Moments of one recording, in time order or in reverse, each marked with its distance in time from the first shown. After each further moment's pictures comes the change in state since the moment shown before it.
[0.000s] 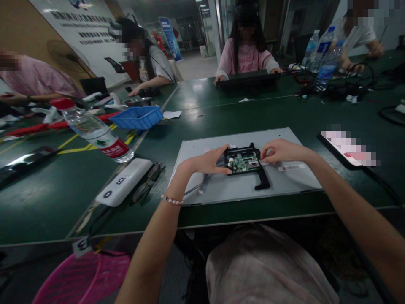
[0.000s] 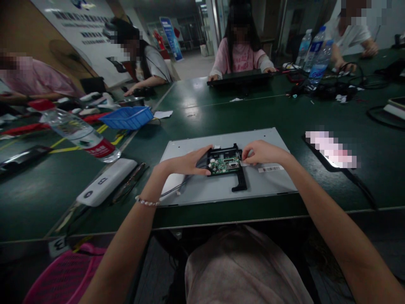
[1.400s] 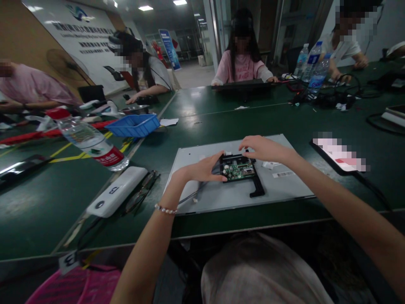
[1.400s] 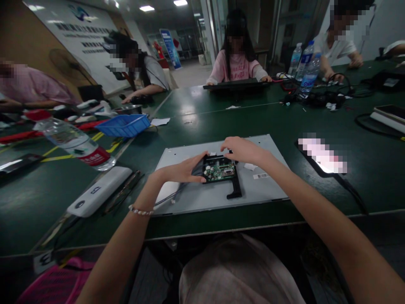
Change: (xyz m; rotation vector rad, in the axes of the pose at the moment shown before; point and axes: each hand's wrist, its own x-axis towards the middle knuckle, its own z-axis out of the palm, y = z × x) left_hand -0.001 -0.002 -0.001 -0.014 -0.021 -0.057; right_hand 0.034 -0.039 -0.008 -0.503 0.295 -0.373
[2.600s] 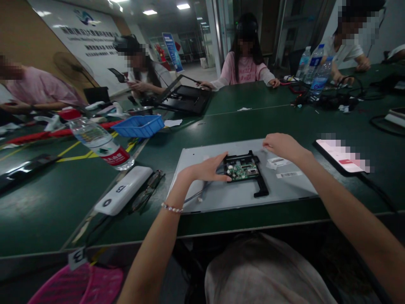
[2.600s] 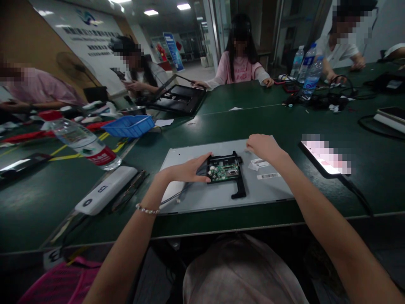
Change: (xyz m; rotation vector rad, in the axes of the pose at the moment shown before) left_hand -0.003 0.001 0.000 0.025 0.000 0.018; right_hand -0.027 0.032 -0.001 -0.348 -0.011 0.290
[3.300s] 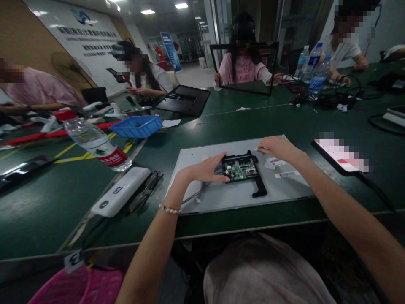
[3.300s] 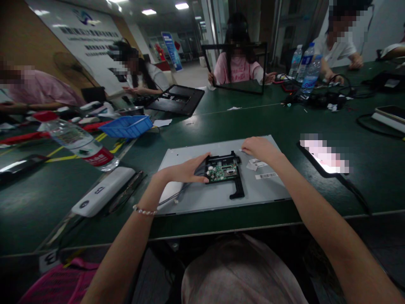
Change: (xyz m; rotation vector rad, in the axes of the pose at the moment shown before) left_hand 0.001 0.004 -0.003 -0.006 0.001 -0.003; right_hand 0.011 0.012 0.023 0.110 -0.018 -0.151
